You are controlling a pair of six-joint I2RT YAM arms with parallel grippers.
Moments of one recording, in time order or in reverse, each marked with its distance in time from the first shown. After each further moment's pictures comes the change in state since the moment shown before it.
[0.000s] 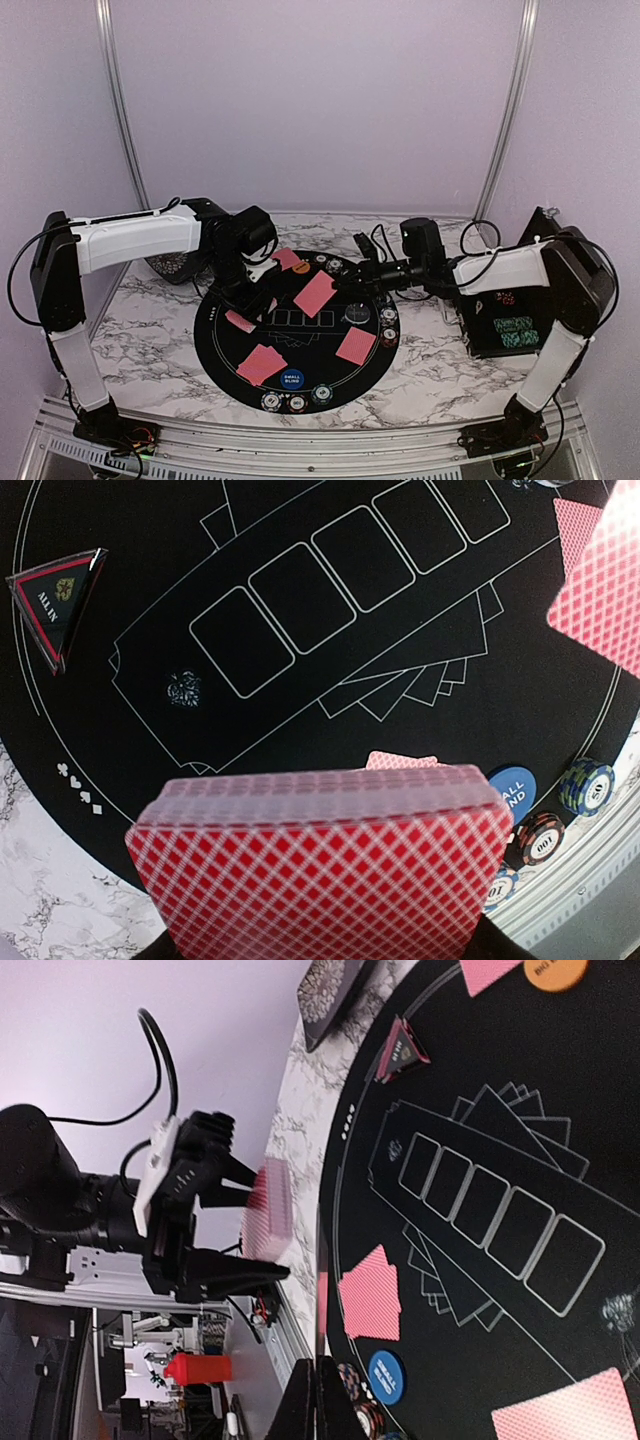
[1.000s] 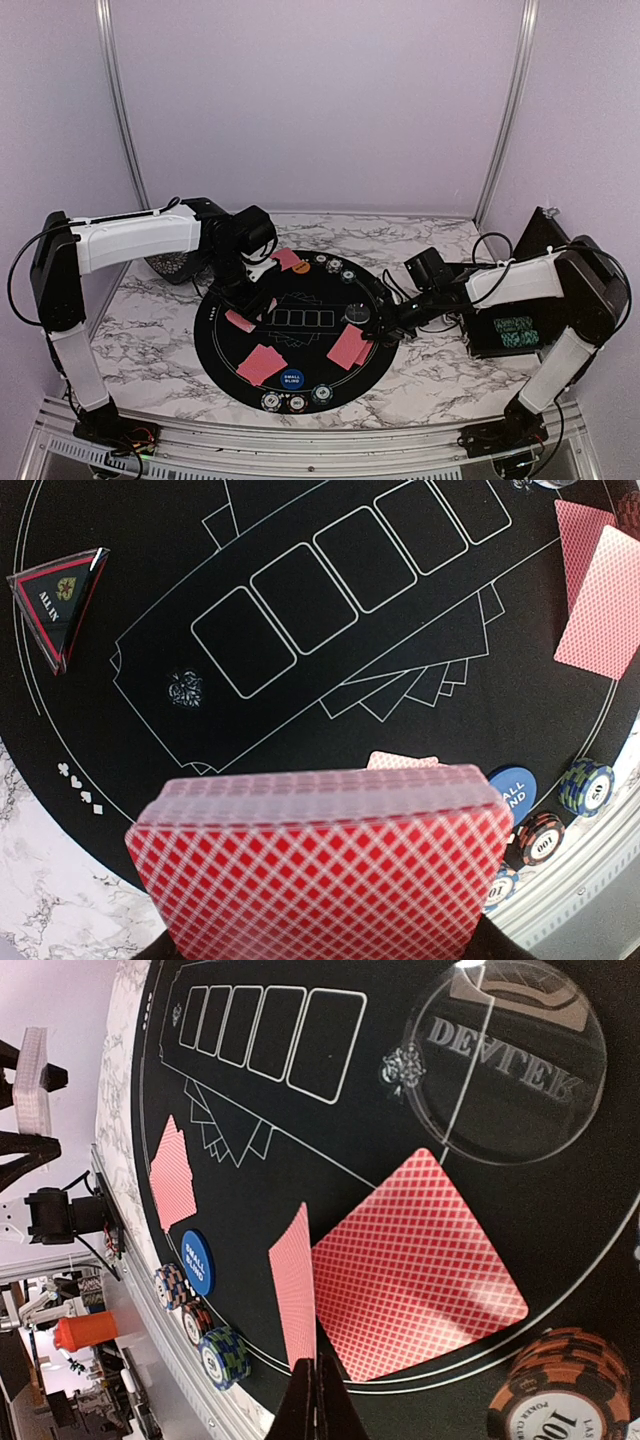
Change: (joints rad) left arm 0.003 0.000 0.000 0.000 0.001 0.000; right arm -0.006 -0.097 -0.151 -0.452 0.157 -0.367
